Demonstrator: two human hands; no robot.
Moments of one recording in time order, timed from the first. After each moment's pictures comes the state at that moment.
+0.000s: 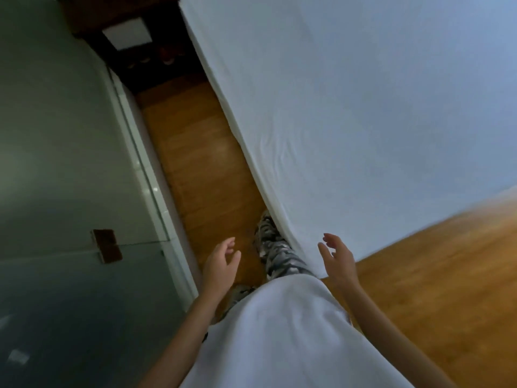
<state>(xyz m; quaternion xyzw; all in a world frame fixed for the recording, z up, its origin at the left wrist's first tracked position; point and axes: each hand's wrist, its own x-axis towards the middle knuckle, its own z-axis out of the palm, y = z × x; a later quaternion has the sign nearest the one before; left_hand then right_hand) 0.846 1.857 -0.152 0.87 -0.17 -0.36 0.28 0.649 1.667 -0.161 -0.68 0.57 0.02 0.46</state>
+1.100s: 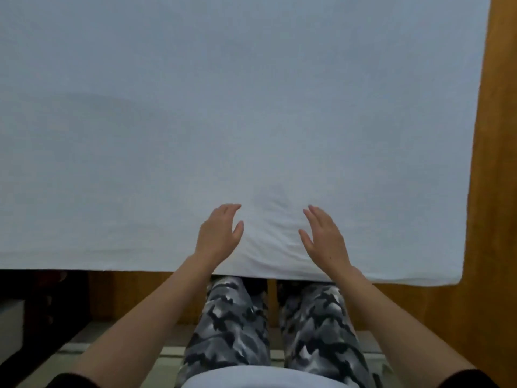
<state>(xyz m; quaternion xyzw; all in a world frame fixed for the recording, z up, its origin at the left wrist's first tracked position) 1.146 1.291 -0.350 0.52 -0.77 -0.35 -0.12 0.922 1.419 -0.377 -0.55 0.77 -0.05 0.32</state>
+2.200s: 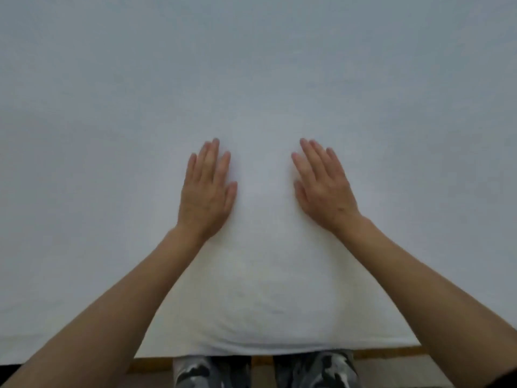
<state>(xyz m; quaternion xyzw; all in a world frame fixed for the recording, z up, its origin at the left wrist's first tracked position) 1.050 1.195 -0.535 0.39 -0.91 -0.15 0.04 0.823 1.297 -0.534 -0.70 0.70 -0.10 0.04</state>
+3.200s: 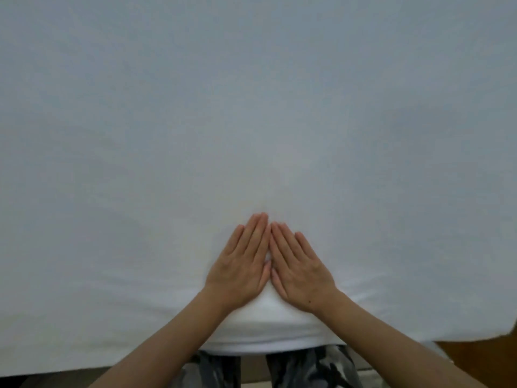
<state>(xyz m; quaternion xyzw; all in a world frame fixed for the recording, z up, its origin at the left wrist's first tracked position) 1.039 1.328 -0.555 0.26 -0.95 -0.19 -0.01 0.894 1.413 -0.547 -0.74 0.65 -0.02 0.18</state>
